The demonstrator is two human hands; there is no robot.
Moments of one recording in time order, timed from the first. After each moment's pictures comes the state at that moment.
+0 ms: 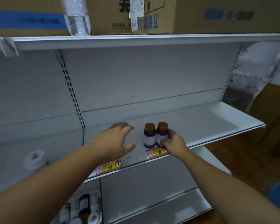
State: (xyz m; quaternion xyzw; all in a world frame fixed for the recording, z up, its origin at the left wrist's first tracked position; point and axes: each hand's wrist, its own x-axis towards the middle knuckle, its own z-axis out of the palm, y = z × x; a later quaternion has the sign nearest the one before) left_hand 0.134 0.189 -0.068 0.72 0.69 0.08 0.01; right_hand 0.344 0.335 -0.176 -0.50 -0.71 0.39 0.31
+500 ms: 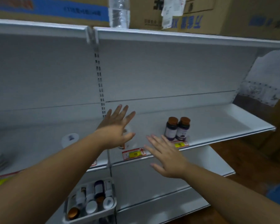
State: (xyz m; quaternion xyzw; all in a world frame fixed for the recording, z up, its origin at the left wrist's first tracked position) left_hand 0.034 0.159 -0.085 0.72 0.69 0.07 -0.04; right_hand 0.279 0.210 -0.159 -0.20 -0.96 -0.12 0.13
